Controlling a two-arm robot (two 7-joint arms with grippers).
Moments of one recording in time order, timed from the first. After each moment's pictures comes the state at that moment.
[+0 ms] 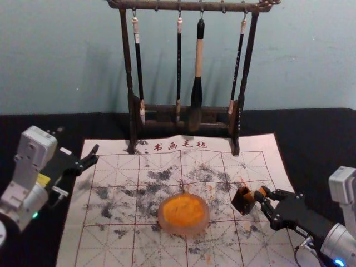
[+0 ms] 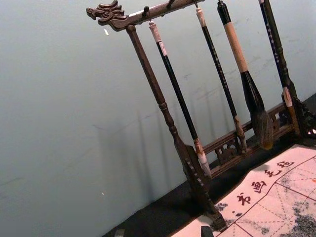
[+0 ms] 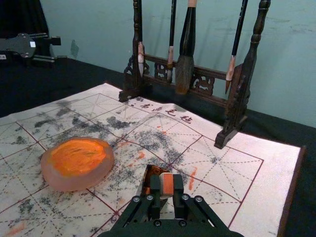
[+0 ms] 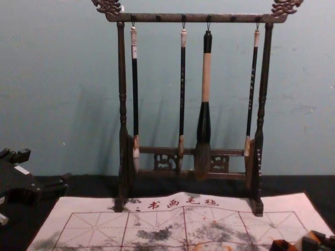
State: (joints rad) left arm -0.20 0.60 0.45 -1.41 -0.25 -0.12 0.03; right arm 0.02 0.48 -0.27 -1.40 0.39 -0.14 0.51
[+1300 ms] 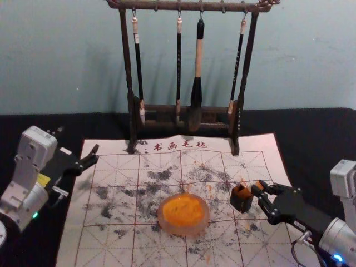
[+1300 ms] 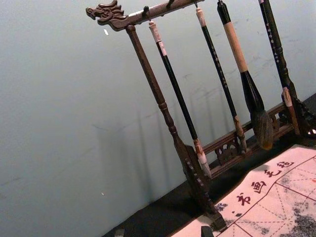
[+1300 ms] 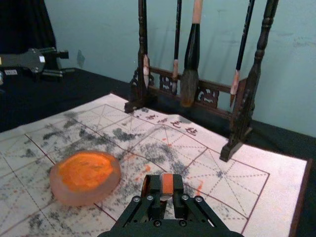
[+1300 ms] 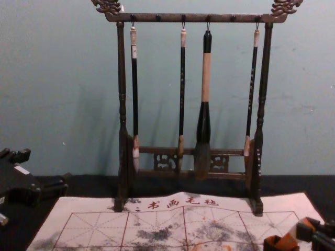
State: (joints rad) left arm -0.20 0.60 0.45 -1.41 -0.25 -0.12 0.03; right arm 0.03 0.48 -0.27 -1.44 0.41 -0.13 0.52
